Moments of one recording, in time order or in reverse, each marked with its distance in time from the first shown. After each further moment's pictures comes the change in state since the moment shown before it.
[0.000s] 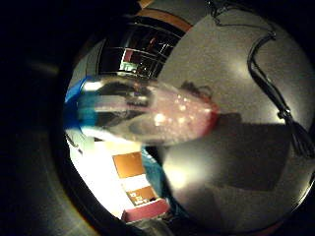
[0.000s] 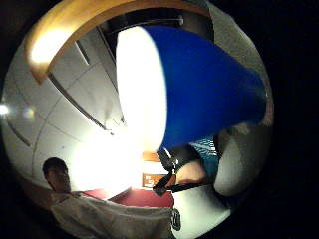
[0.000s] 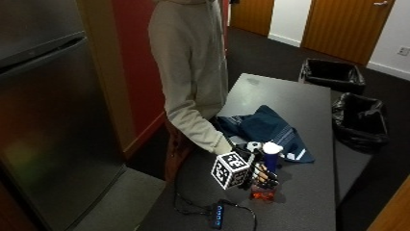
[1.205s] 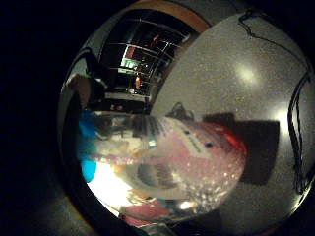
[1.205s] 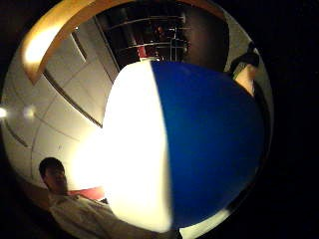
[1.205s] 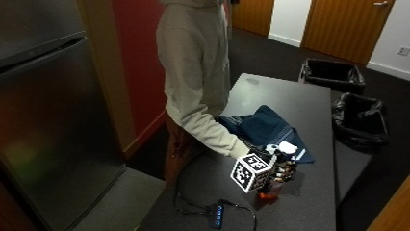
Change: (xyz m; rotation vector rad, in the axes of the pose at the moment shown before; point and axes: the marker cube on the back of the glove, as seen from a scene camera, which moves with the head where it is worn) arm -0.021 -0.052 0.039 -0.013 0.037 -0.037
